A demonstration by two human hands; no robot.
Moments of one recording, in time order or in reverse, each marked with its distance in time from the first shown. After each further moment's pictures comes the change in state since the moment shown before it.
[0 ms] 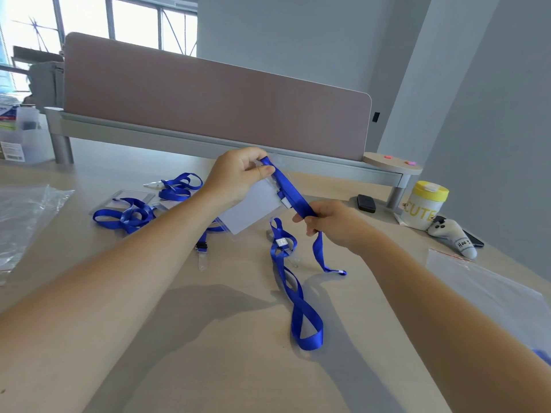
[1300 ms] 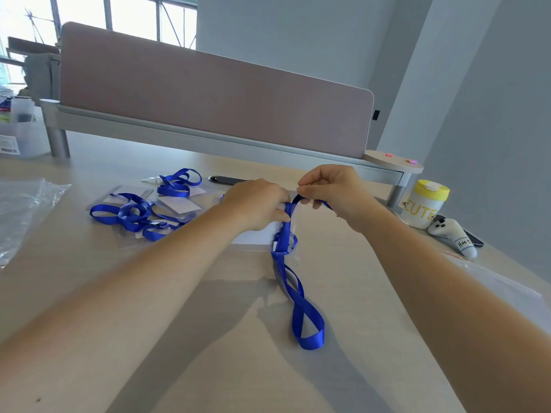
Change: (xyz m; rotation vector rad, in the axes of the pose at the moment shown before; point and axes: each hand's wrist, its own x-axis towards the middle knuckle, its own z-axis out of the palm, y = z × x) left_hand -0.013 0.004 0.024 0.777 -0.407 0.078; right_hand 0.008 -0.025 -0.014 0.302 0.128 -0.149
